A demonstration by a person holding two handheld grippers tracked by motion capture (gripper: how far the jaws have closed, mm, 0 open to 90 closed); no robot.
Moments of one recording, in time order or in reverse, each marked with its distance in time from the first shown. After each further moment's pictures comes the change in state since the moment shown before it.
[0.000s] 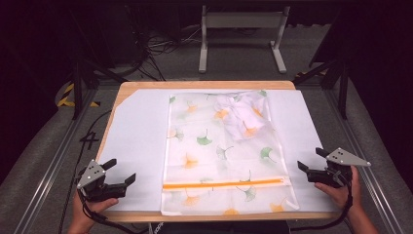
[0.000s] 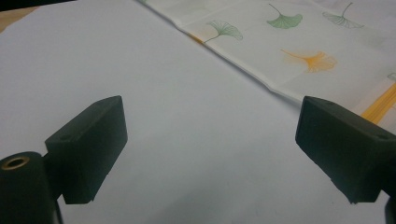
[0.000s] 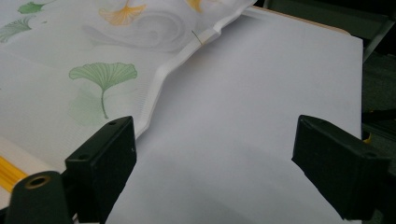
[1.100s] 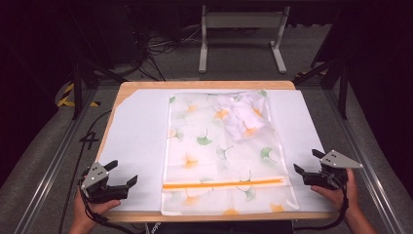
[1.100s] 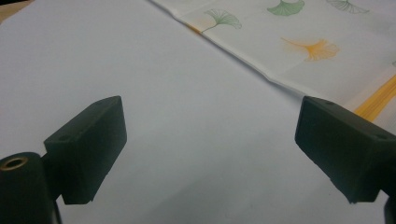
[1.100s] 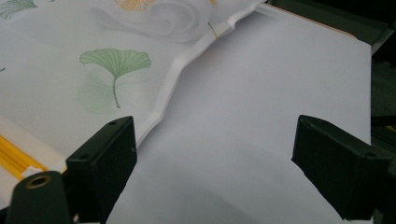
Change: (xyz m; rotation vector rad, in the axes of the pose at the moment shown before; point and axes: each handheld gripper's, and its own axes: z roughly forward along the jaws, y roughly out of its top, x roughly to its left) left arm -0.006 0.001 0.001 0.042 0.020 0.028; right arm 0.013 0.001 0.003 0.024 -0.004 -0.068
